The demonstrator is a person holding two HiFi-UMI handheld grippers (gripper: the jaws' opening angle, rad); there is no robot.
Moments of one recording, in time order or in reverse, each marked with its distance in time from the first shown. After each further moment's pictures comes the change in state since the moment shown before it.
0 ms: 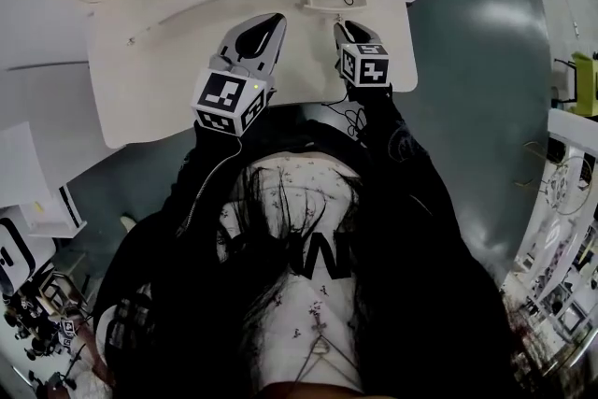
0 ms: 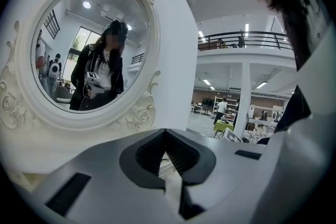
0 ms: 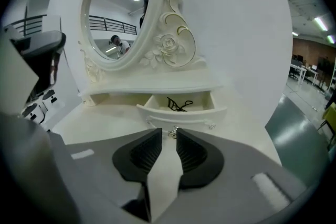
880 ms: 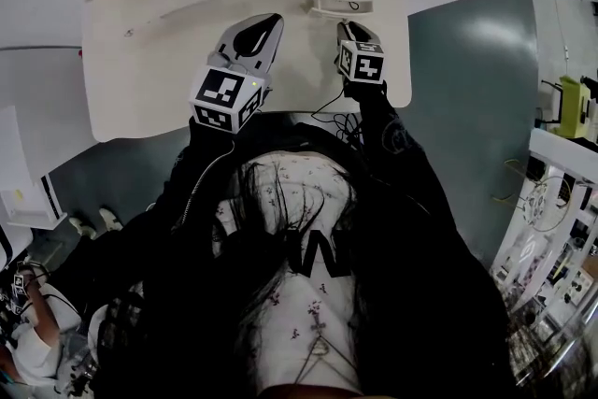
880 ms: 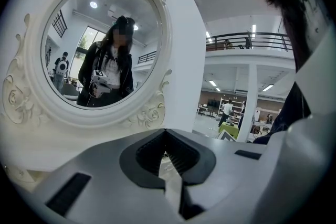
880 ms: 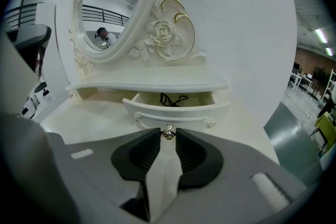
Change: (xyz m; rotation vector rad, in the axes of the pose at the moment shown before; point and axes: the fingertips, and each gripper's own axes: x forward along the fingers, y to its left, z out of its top) left arm 0.000 0.034 -0.008 -0.043 0.000 0.053; right arm 0.041 -0.022 0.008 -0.046 0.034 -0.079
